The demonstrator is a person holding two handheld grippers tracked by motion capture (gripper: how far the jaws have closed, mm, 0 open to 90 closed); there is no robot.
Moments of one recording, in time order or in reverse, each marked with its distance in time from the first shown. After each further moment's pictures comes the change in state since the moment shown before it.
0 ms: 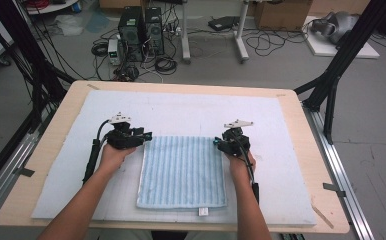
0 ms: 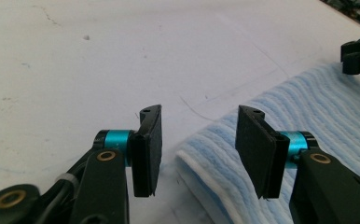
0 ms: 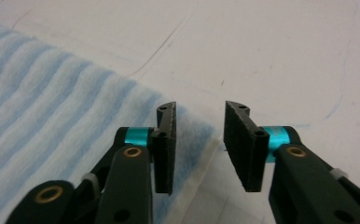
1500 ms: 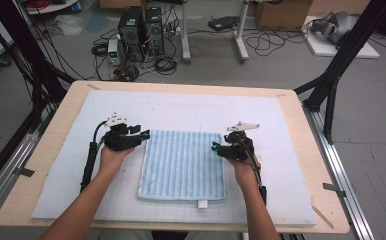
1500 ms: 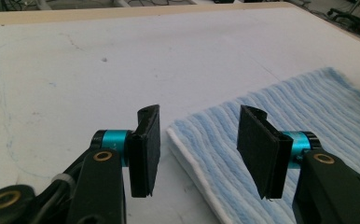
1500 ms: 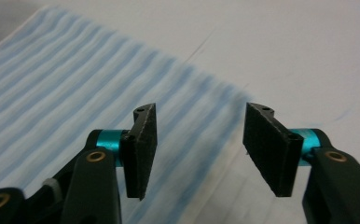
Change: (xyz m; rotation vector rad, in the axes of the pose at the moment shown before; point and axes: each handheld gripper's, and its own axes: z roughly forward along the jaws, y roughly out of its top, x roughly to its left) left arm -0.010 -0.005 -0.024 -0.114 0.004 0.019; right arm 0.014 -0.010 -0.034 -0.025 0.129 -0.072
